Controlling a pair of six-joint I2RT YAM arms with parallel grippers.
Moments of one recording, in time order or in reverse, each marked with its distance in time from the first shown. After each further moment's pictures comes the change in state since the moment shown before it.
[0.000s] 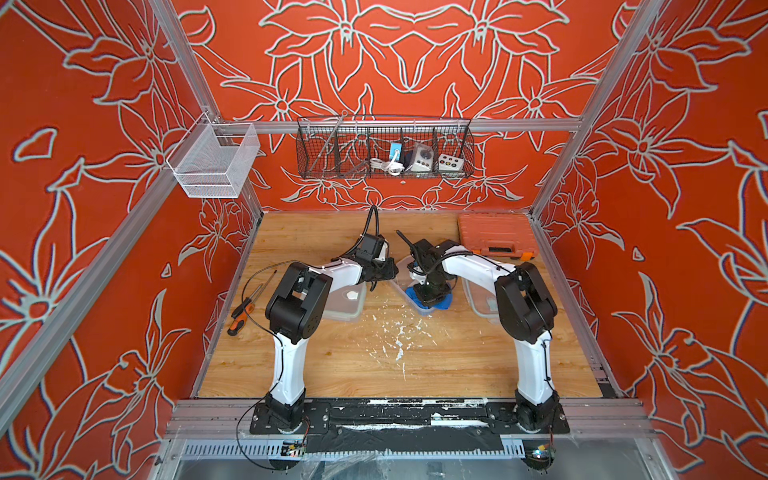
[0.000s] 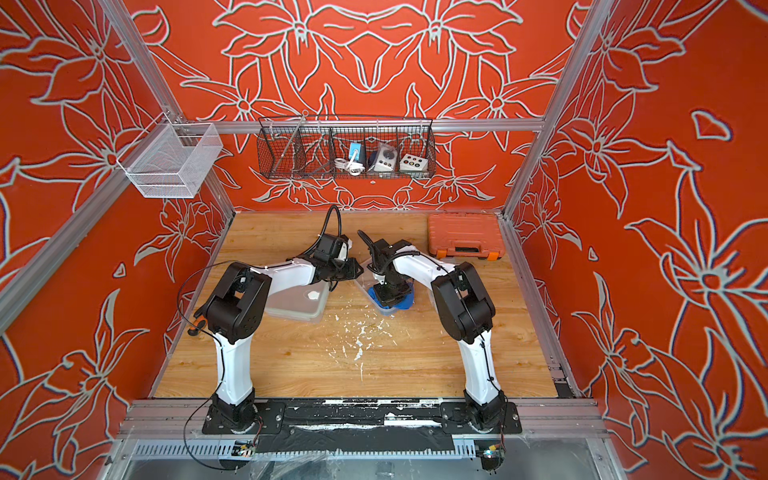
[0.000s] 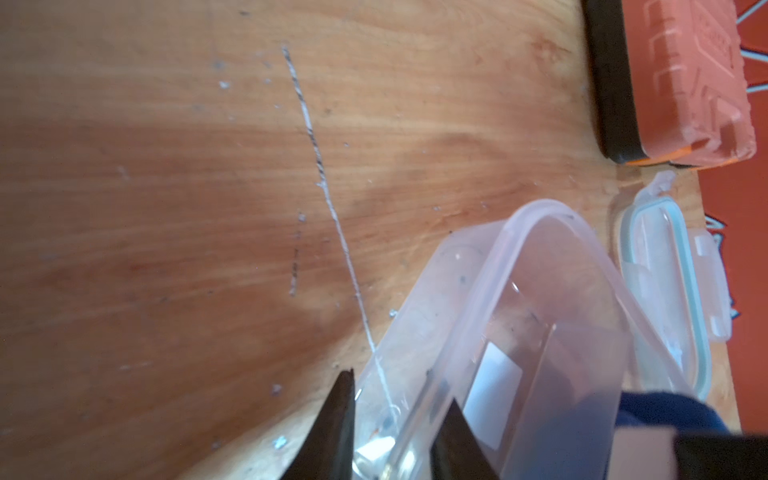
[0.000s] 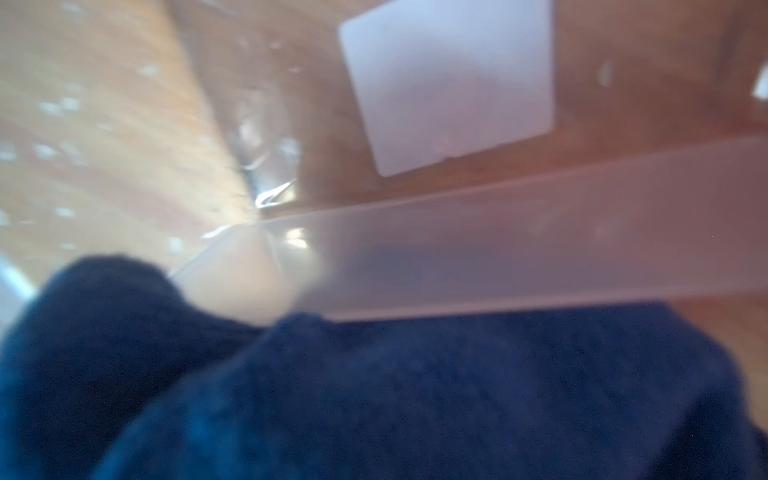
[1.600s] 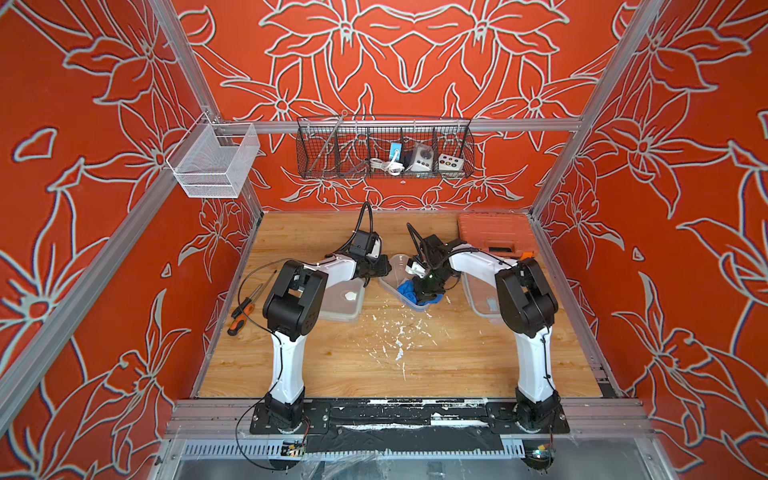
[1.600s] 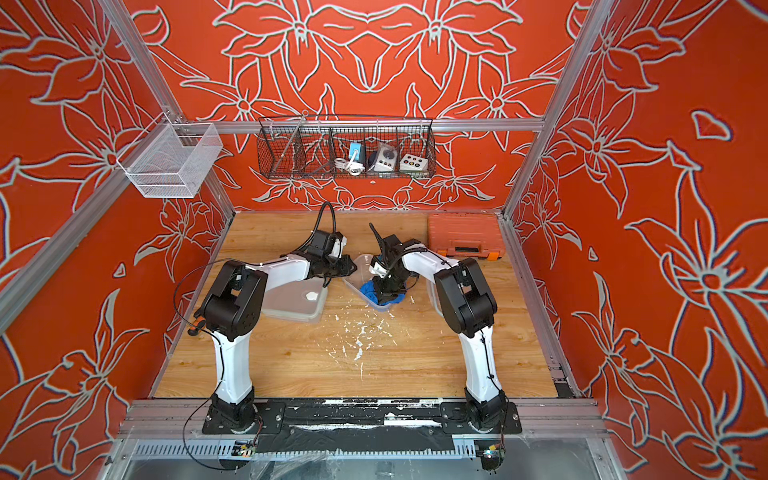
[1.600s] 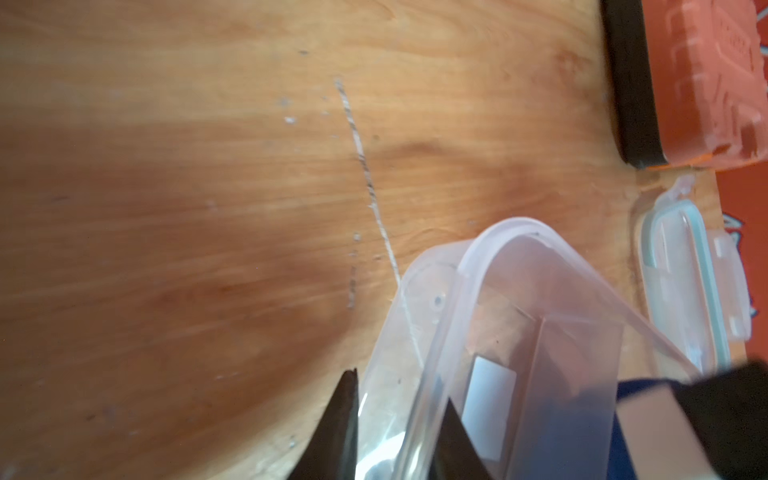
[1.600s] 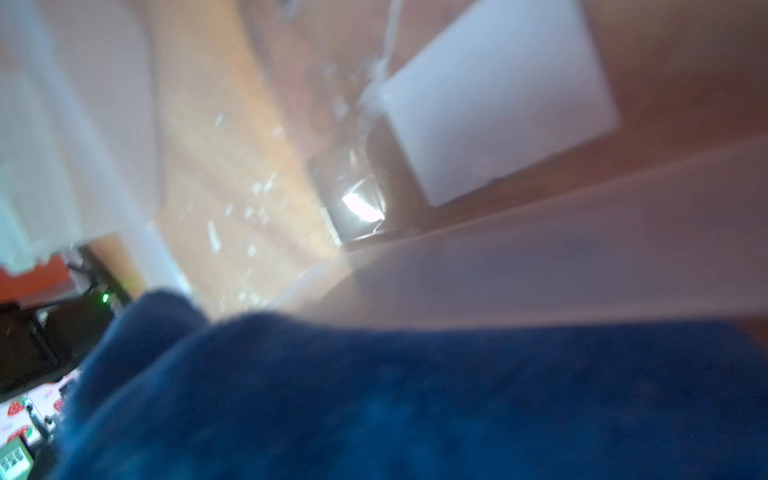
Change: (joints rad) left arm 0.055 0.016 0.047 -0.063 0.034 0.081; right arm -0.086 0.011 -0.033 0.141 -0.451 -0.012
